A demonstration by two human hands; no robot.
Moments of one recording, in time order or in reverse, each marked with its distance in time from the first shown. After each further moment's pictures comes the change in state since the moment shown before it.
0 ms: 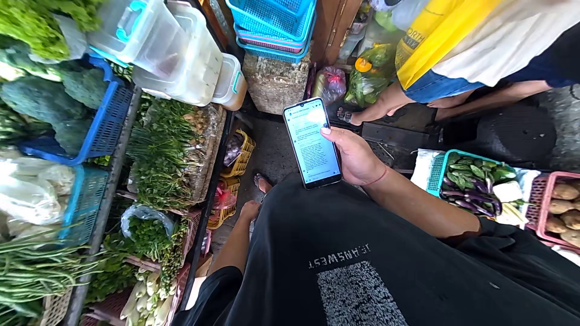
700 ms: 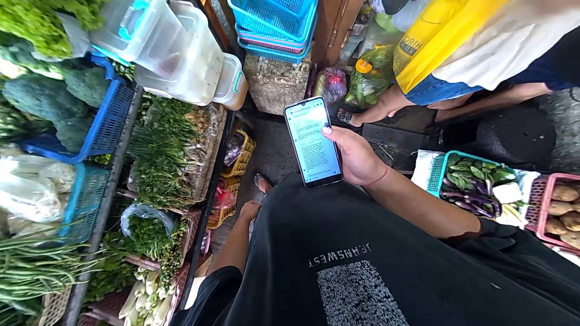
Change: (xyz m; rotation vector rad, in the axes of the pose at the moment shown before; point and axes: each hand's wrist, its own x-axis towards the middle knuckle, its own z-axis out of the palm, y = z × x) left_hand 0.007 -0.007 0.003 -0.004 -0.002 -0.015; right_hand 0.000 0.002 -0.001 0.006 -0.019 -0.015
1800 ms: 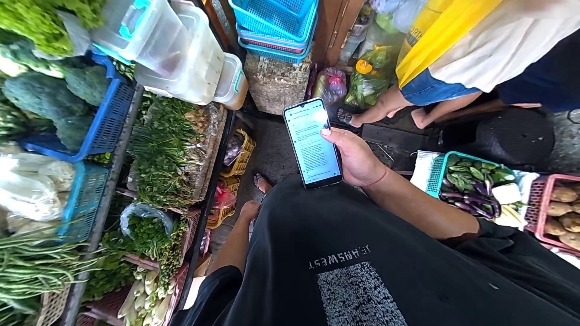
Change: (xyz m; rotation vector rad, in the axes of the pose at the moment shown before) left_hand 0.000 -0.003 0.003 -0.027 0.006 -0.005; right_hand -0.003 0.001 0.003 -0.013 0.007 0.012
